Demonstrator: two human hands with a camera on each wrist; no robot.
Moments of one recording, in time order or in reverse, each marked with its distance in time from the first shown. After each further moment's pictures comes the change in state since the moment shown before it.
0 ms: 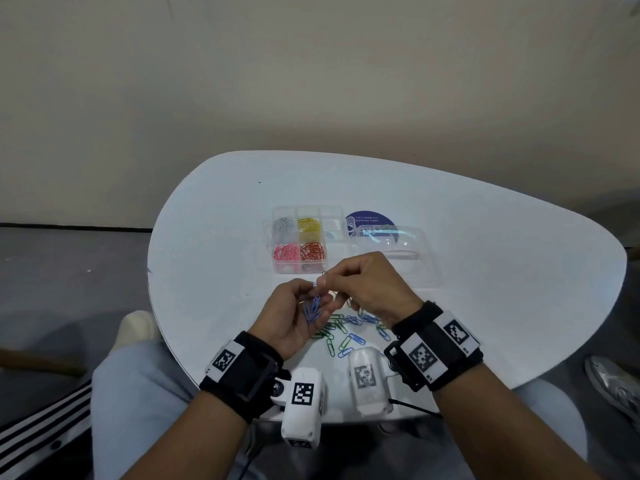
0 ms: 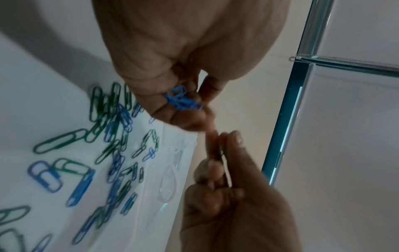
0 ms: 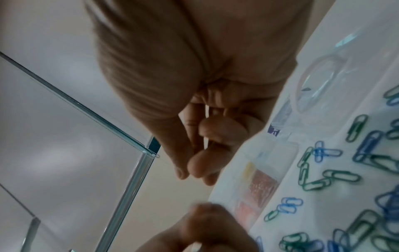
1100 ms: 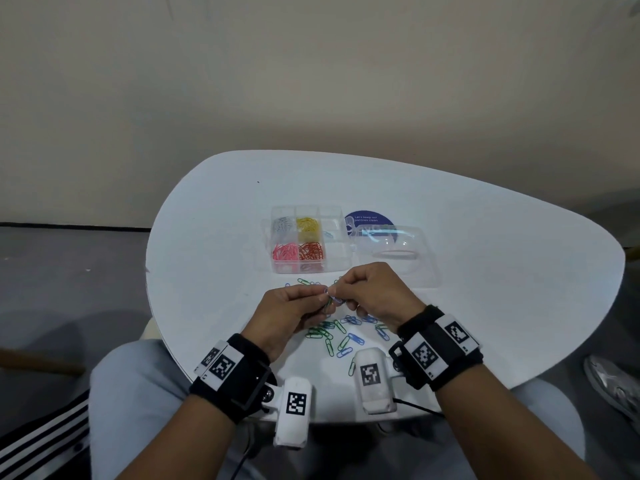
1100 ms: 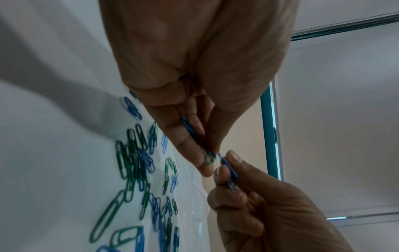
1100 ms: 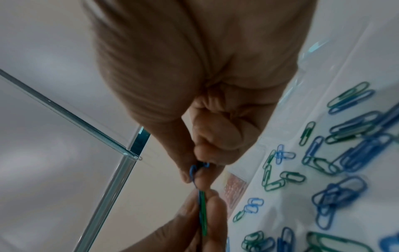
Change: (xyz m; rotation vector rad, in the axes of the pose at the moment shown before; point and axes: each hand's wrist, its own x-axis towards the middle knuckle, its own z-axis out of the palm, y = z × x) left_hand 0.001 -0.005 -0.016 0.370 -0.056 0.221; right_hand 0.008 0.024 -0.009 -0.042 0.024 0.107
